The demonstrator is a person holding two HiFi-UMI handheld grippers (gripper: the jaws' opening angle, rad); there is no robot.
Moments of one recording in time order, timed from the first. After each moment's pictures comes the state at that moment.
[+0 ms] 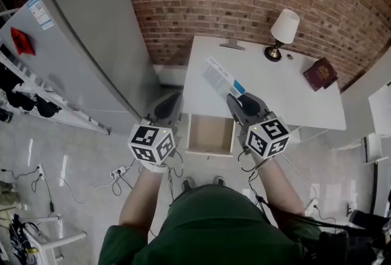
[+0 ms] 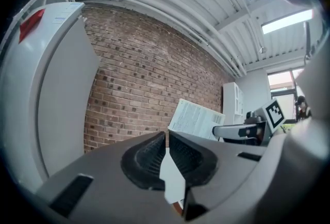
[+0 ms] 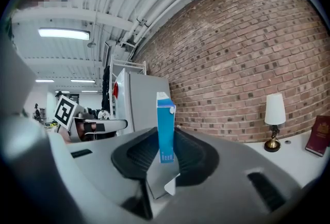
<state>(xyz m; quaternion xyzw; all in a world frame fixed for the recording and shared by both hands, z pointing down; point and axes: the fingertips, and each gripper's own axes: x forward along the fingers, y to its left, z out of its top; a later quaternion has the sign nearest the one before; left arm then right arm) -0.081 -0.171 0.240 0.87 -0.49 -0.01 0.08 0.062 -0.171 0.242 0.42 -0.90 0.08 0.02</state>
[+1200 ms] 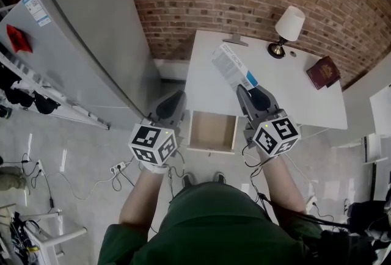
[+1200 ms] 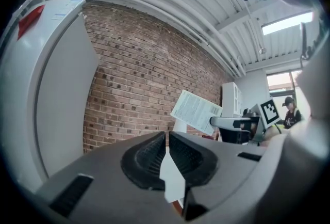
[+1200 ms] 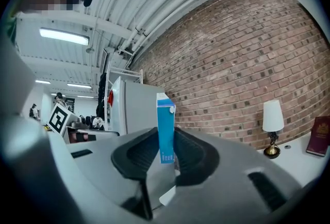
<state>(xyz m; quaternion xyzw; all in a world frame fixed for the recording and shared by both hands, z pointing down) -0.086 -0.177 0.243 0.87 -0.48 -0.01 0.08 0.072 -0.190 0.219 0.45 -0.89 0.05 -0.03</state>
